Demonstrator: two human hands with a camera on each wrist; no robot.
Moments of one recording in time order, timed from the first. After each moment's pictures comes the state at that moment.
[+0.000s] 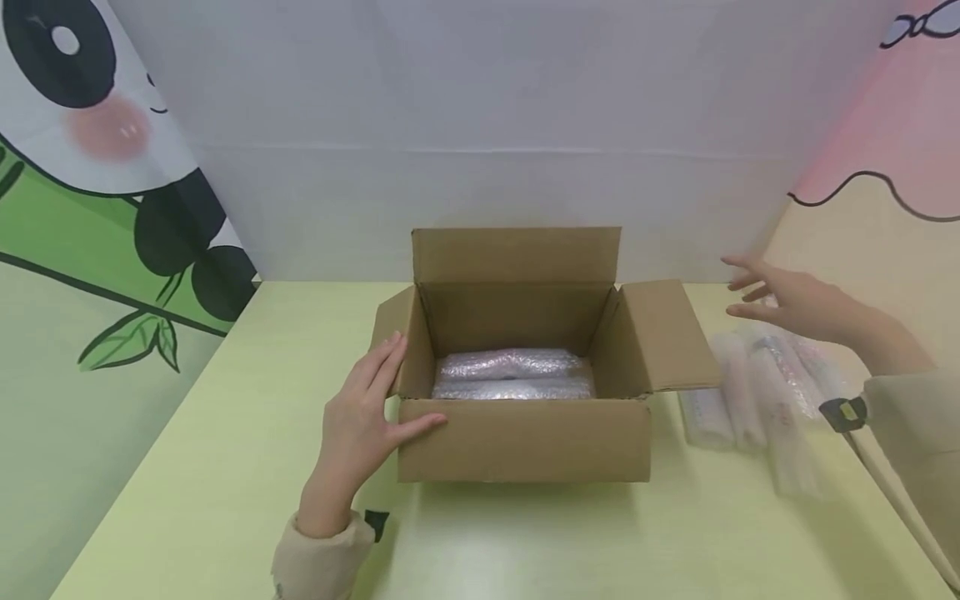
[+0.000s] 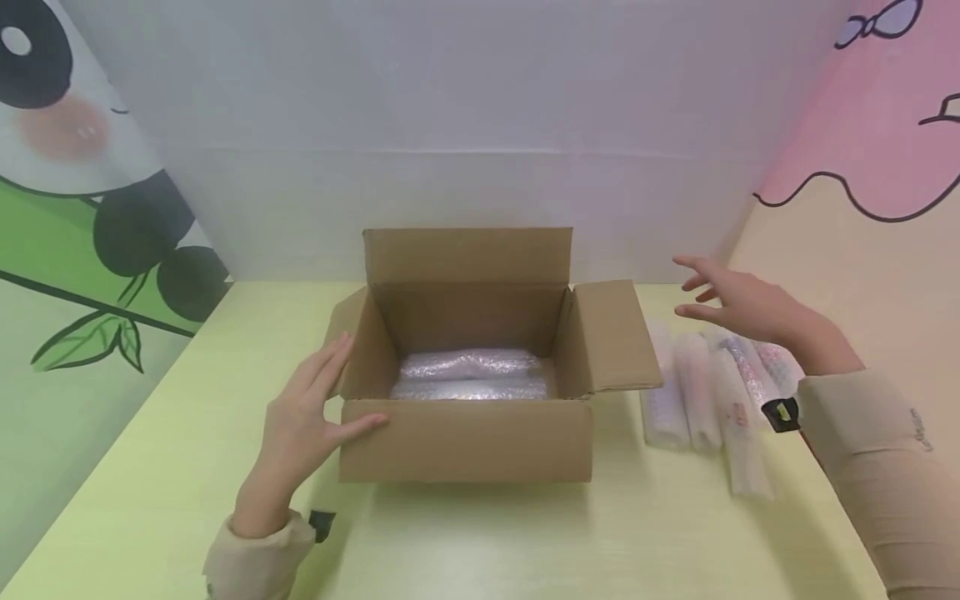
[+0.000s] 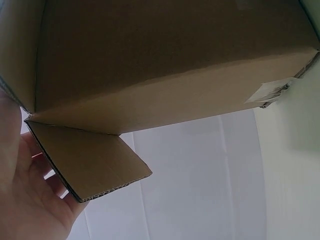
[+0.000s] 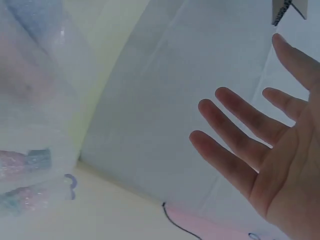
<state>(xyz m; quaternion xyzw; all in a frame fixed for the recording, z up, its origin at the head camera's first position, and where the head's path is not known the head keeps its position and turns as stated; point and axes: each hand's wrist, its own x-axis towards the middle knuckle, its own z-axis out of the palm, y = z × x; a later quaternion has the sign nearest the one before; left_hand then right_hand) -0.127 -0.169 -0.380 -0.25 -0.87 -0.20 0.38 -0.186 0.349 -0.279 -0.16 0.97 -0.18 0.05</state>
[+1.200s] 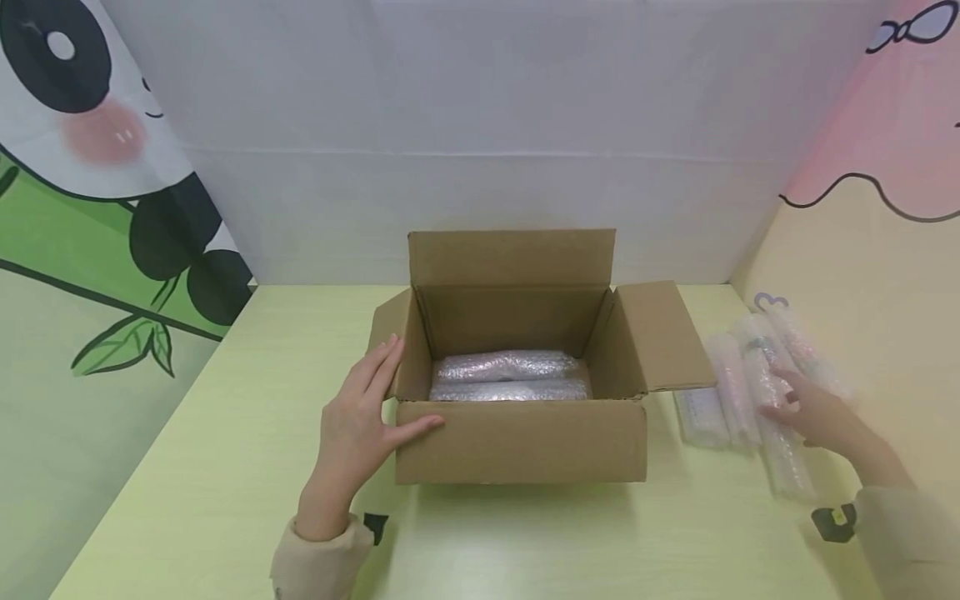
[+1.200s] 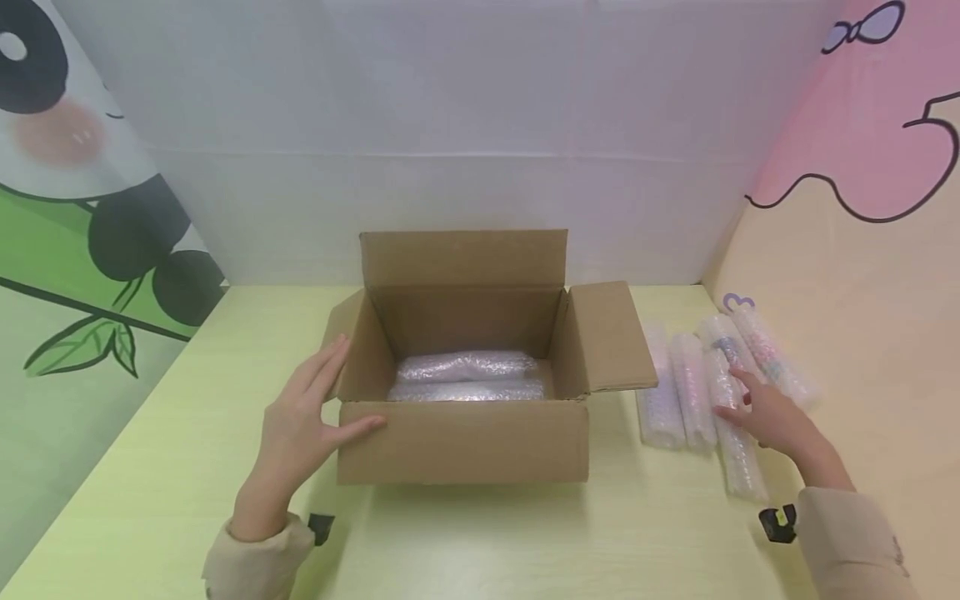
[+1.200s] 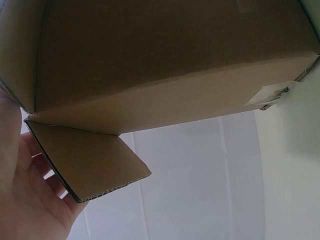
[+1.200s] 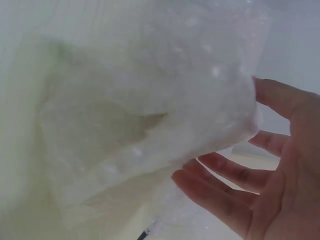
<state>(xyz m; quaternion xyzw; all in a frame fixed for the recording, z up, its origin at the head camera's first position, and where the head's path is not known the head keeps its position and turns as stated) -0.126 -0.169 -0.382 -0.24 -0.87 -0.21 0.38 -0.122 0.413 -0.418 -0.02 0.96 -0.28 0.11</state>
